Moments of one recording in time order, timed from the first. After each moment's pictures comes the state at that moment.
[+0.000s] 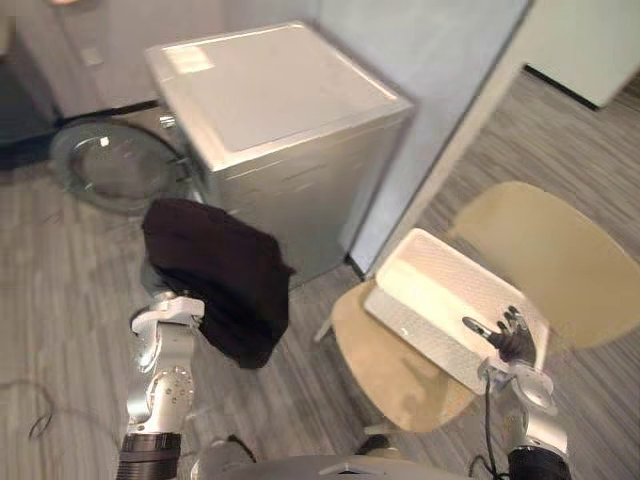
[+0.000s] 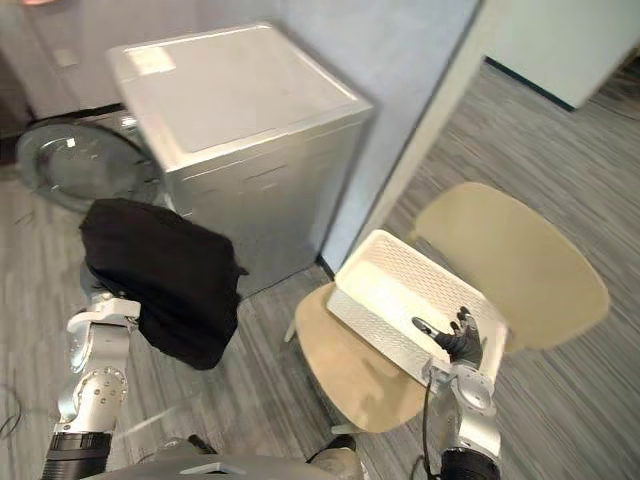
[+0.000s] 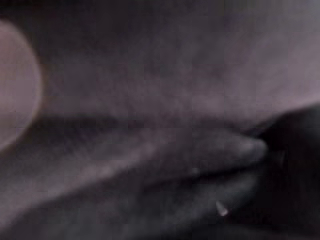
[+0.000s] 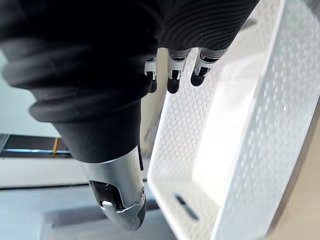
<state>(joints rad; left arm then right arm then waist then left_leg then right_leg) 0.07 0.07 0.05 -0.17 -0.80 -0.08 0.10 0.04 -0.26 -0.43 0.32 0.25 0.09 -0.03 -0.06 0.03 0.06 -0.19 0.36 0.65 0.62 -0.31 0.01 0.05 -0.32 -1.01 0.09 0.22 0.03</state>
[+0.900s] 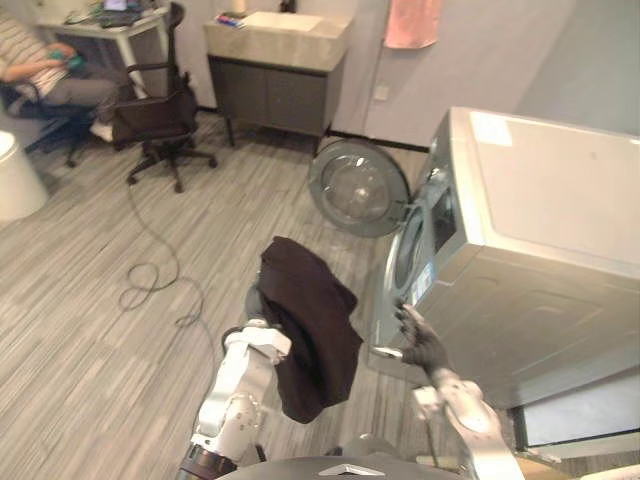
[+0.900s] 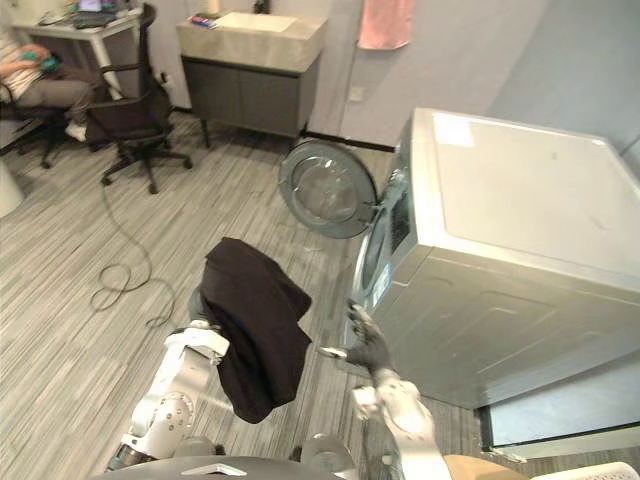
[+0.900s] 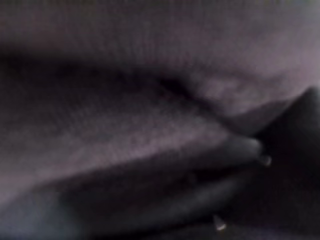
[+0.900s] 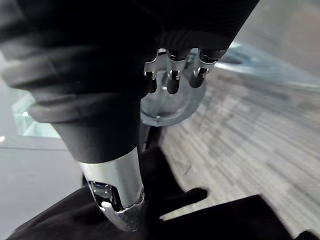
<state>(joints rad) 0.10 -0.01 -0.31 -0.04 -0.74 -0.08 0.06 0.30 -0.18 0.09 -0.14 0.03 0.07 0.12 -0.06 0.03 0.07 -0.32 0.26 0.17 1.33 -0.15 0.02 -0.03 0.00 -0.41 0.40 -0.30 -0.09</state>
